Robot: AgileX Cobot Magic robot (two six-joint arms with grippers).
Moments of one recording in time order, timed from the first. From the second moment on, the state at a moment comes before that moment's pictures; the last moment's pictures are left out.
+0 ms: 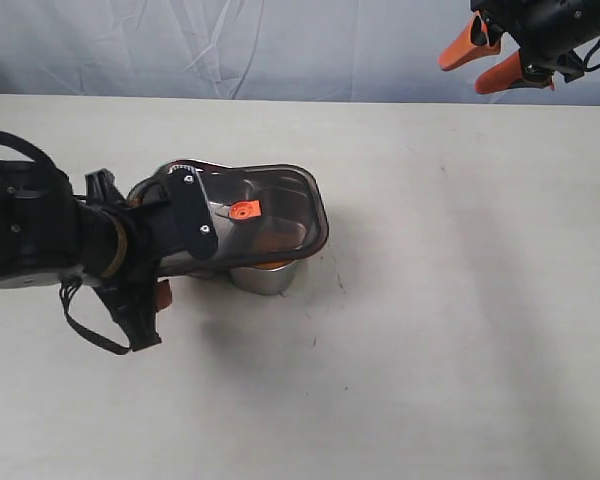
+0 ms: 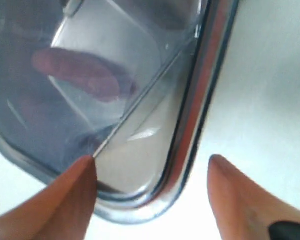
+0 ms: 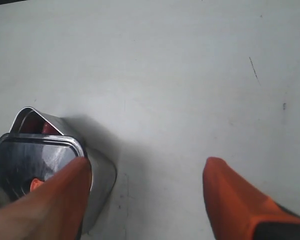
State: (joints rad) left arm -0.65 1.61 -0.72 0.80 0.36 -0.14; right arm 0.06 2.02 -1.72 0.79 1.07 -0.45
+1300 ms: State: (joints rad) left arm -0.32 1.44 -0.82 -0.32 0.77 0.30; right arm 0.34 2.19 -1.75 0.72 0.61 -0.20
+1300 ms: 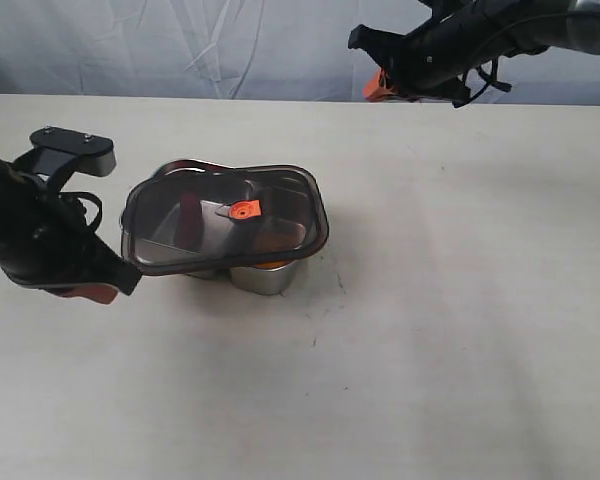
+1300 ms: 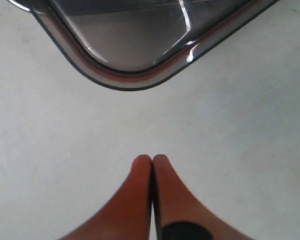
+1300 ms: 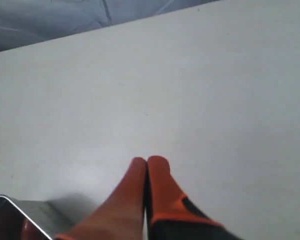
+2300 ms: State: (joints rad) left arm -0.32 1.57 -0.82 -0.41 0.56 0.38; right arm 0.45 2.46 -2.07 0.69 0.92 -0.22
